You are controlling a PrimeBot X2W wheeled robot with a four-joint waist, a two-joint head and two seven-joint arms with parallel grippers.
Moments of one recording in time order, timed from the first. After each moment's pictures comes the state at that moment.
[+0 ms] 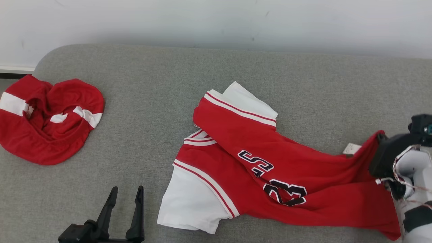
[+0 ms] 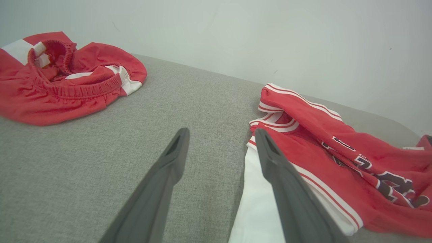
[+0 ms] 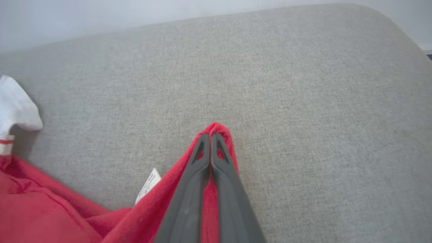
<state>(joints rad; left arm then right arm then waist) -0.01 0.06 -0.06 0.15 -0.29 -0.13 -0.26 -0.58 -0.23 -0.21 0.73 0.16 0.13 0.31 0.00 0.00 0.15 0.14</state>
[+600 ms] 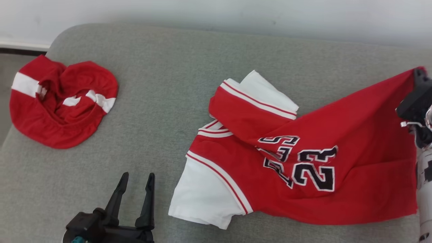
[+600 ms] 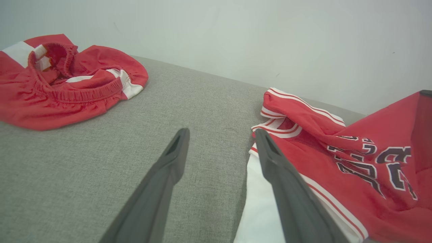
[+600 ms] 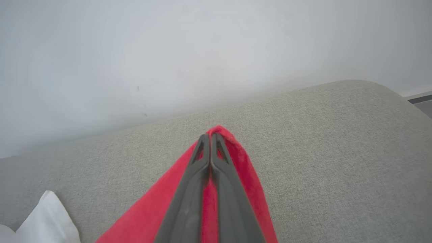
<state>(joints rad) -0.05 0.06 -0.11 0.12 -0.30 -0.13 -0.26 -0.82 -0.24 -0.34 0.75 0.14 0.13 0.24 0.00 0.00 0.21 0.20</state>
